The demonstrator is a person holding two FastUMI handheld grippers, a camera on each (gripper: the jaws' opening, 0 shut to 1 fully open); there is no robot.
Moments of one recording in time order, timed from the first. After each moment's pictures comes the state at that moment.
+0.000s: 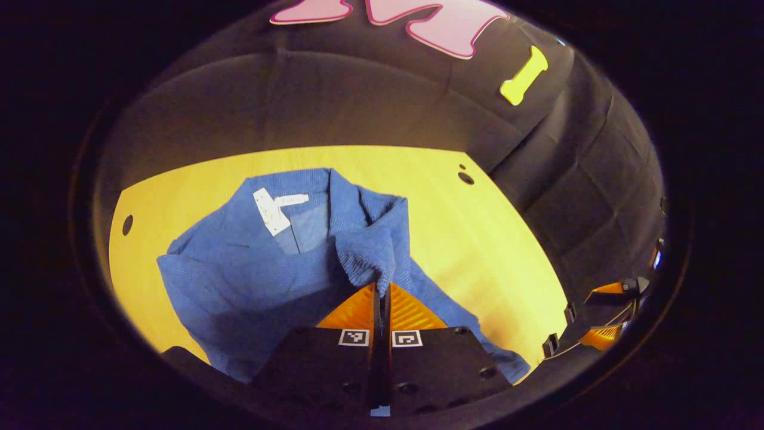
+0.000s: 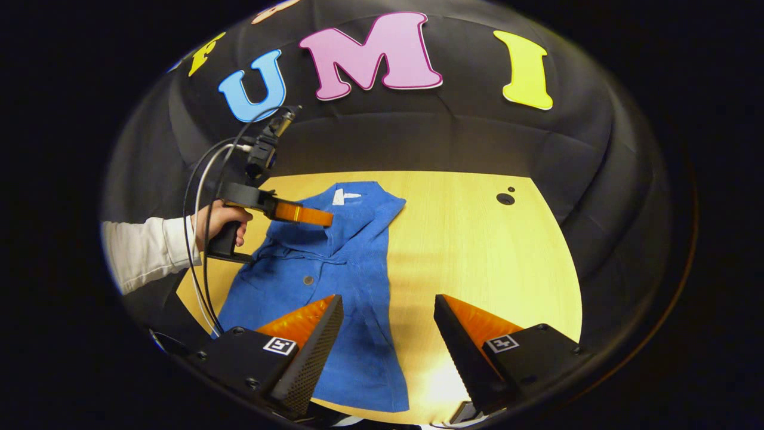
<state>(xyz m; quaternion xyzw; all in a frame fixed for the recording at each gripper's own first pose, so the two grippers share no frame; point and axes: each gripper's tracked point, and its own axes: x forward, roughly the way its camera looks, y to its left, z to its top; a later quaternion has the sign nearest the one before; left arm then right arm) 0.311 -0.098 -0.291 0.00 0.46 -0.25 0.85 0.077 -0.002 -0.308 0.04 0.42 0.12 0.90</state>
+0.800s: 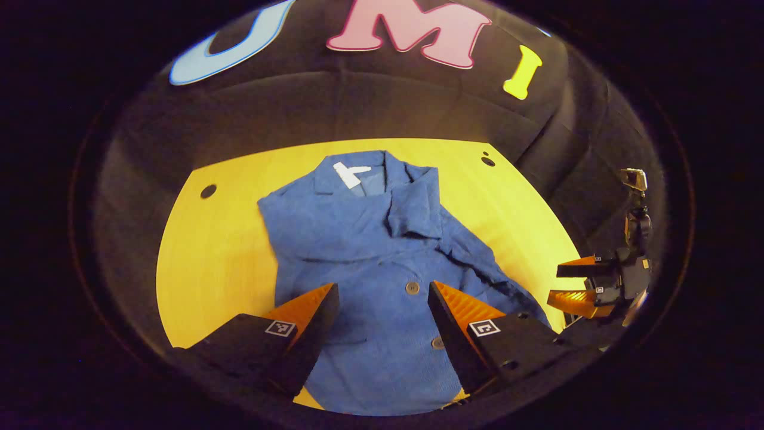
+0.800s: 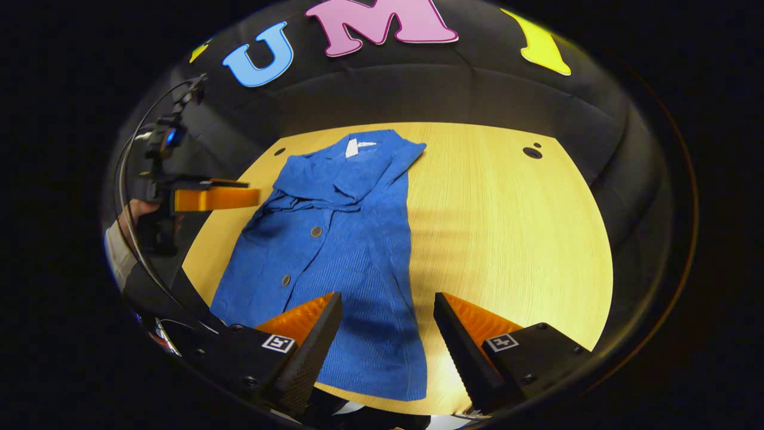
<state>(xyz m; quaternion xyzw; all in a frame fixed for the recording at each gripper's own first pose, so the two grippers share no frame) 0.118 0.019 -0.265 -0.01 0.47 -0.14 0.87 0.018 0.025 -0.368 0.04 0.50 0.16 0.85</state>
